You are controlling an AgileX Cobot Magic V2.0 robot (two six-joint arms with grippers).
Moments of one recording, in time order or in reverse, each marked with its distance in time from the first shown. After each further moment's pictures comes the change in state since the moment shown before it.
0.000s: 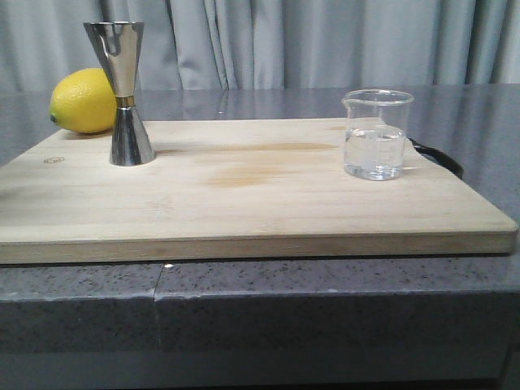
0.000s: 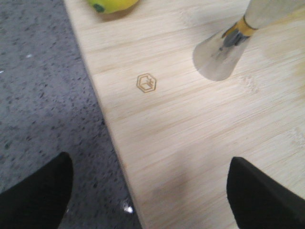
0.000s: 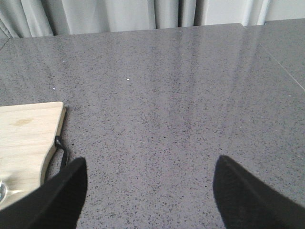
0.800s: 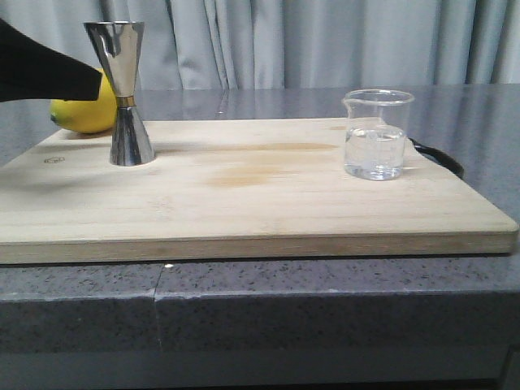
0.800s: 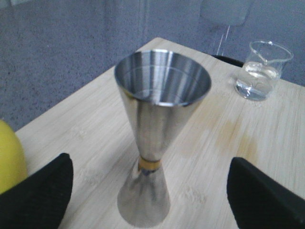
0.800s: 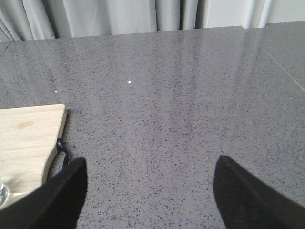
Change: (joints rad) left arm -0.007 0.358 -0.011 -0.828 0.260 1.277; right arm 0.000 0.000 0.000 0.002 -0.007 0.000
